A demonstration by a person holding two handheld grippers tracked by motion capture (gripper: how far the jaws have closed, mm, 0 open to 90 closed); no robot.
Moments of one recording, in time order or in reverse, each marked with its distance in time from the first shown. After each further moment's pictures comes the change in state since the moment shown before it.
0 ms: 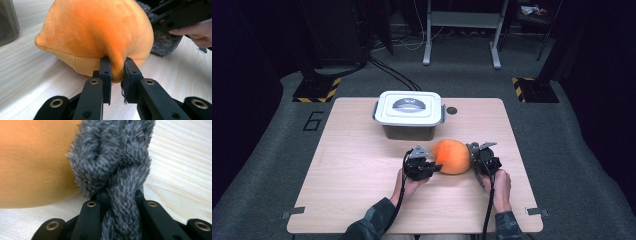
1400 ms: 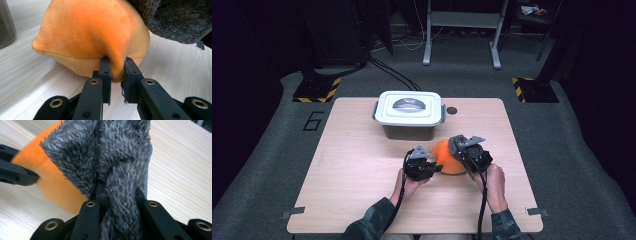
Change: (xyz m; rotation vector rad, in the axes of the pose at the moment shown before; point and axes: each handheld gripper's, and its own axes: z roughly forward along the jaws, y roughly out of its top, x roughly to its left) left arm -0.001 0.003 0.000 0.014 -0.015 0.034; right arm 0.040 0.030 -0.056 -0.114 0.015 -0.154
